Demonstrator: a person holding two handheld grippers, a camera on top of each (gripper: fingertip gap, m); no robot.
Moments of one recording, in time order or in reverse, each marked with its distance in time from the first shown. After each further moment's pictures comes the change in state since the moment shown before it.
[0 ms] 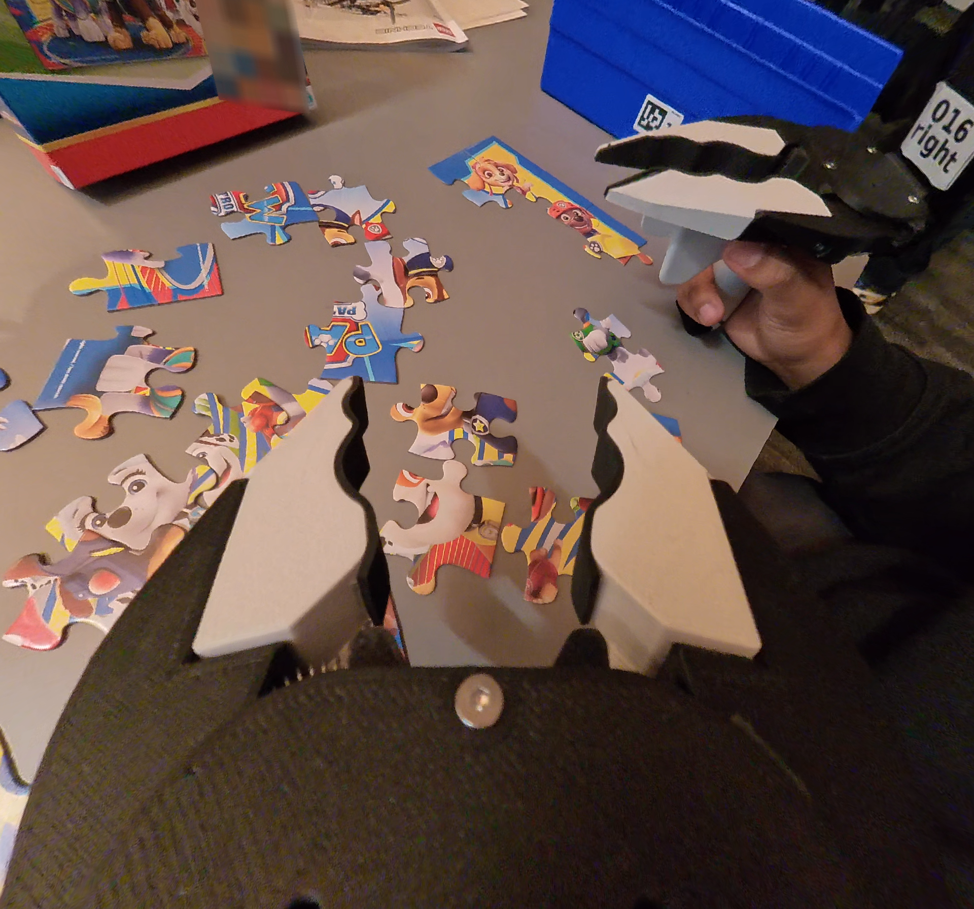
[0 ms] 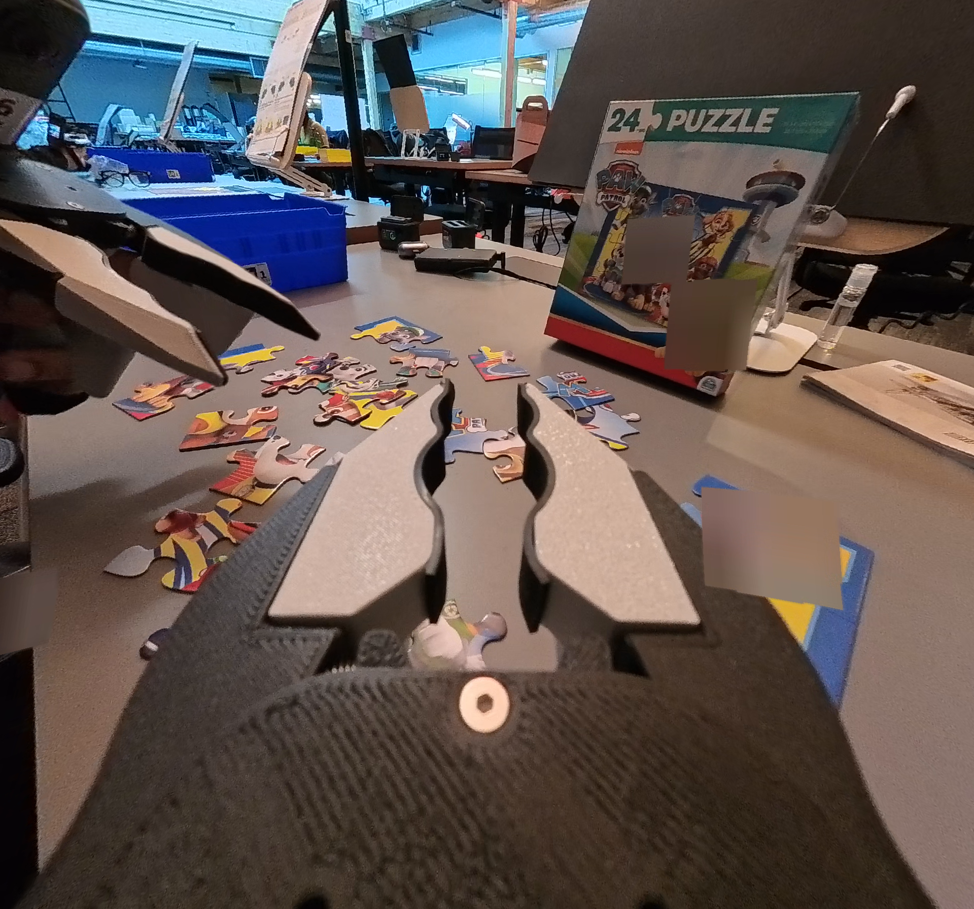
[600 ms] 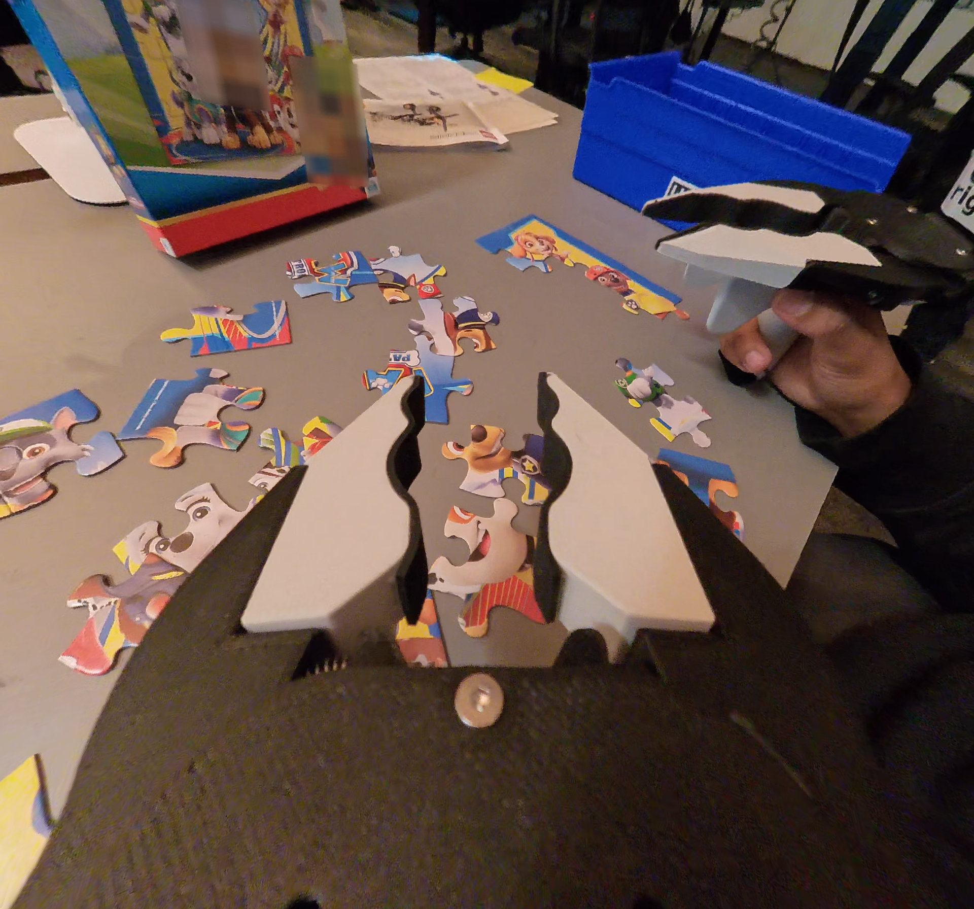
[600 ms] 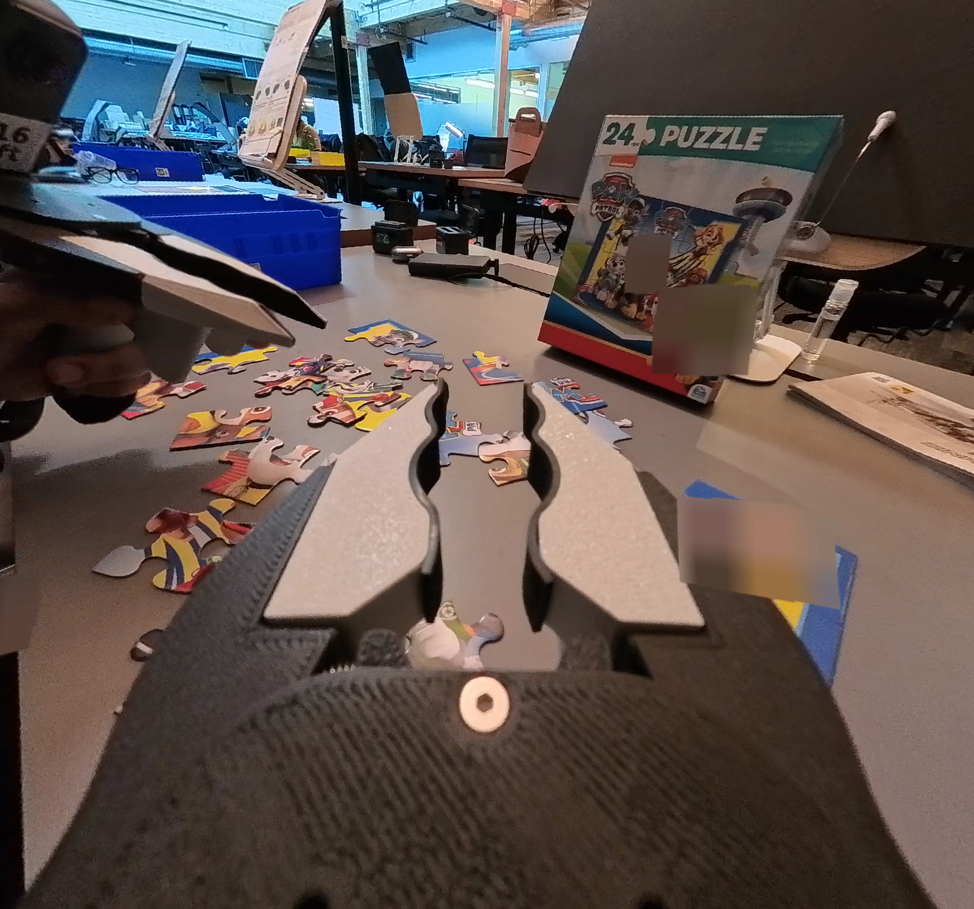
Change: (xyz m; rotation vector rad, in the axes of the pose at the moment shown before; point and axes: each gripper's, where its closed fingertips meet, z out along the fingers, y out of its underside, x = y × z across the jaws) left arm -0.024 -0.011 -0.002 0.171 -0.055 0.023; right arm -0.001 -0.002 -0.002 0.014 0.016 -0.028
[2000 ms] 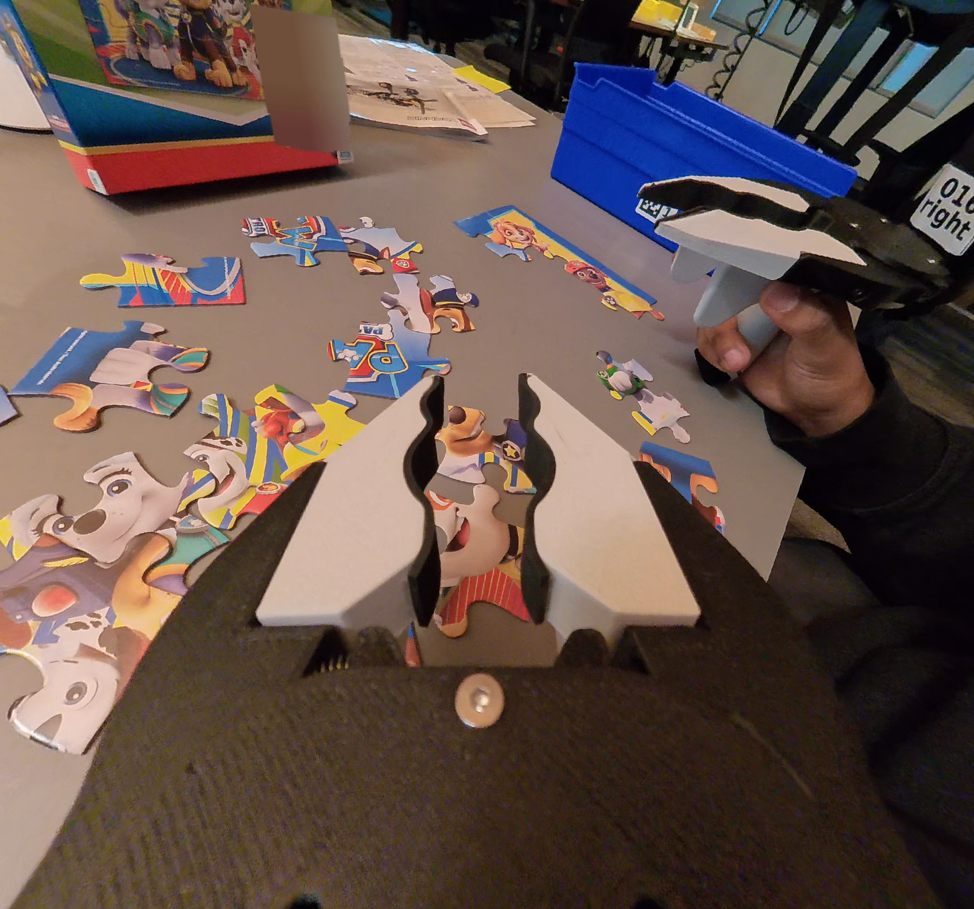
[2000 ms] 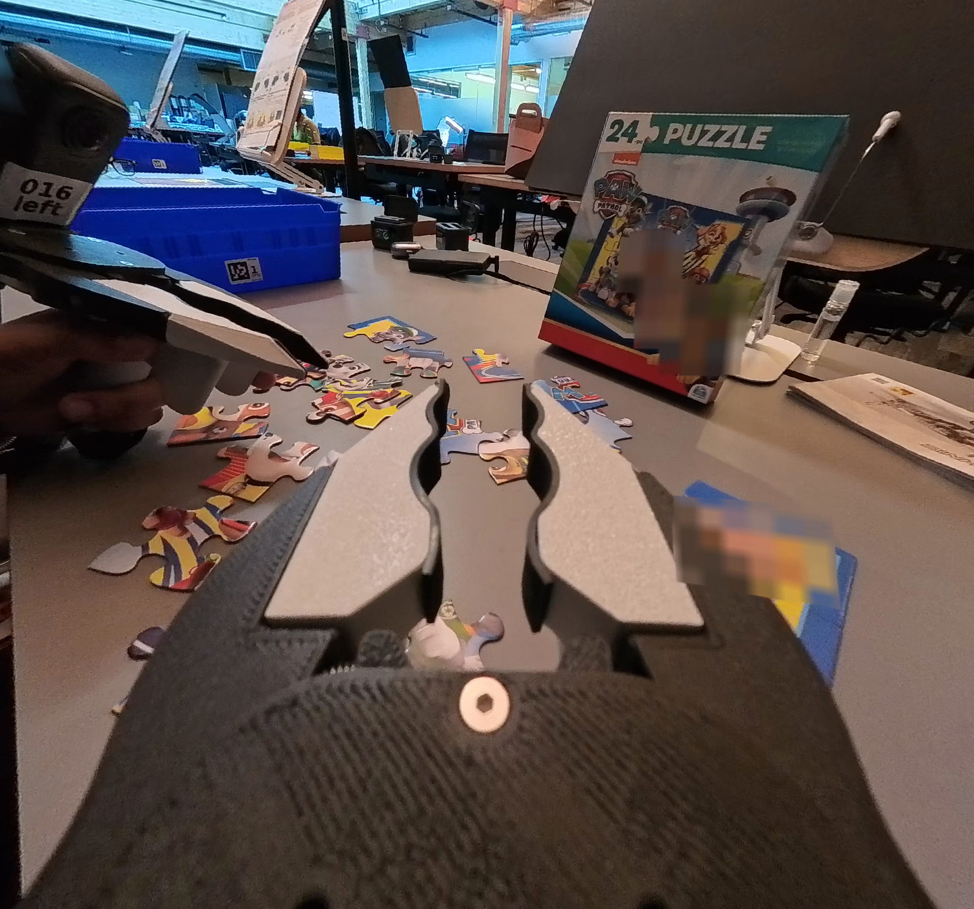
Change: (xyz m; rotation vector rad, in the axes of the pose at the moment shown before) left arm 0.003 0.020 0.009 0.024 0.071 -0.101; right arm -0.001 0.001 0.001 -0.006 0.000 -0.010
